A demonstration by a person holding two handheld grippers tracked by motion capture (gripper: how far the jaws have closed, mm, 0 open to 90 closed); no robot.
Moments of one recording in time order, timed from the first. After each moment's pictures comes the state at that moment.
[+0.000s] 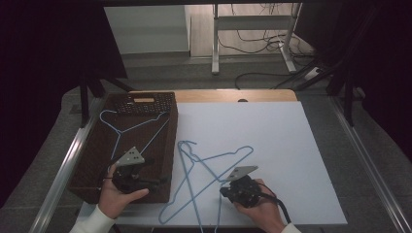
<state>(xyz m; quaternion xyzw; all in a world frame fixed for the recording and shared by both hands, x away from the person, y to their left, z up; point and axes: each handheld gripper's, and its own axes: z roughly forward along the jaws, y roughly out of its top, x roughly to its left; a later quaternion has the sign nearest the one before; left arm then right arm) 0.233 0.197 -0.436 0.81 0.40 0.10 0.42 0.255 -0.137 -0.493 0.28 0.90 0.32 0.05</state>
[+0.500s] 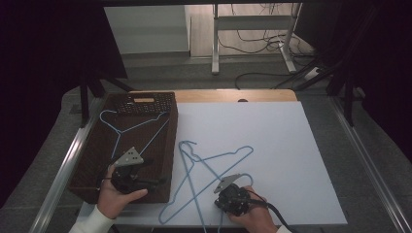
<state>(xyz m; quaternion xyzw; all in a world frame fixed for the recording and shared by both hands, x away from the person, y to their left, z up) 0.233 0.200 -0.436 0.81 0.40 0.10 0.42 0.242 -0.117 -0.511 0.24 0.94 0.25 0.03</state>
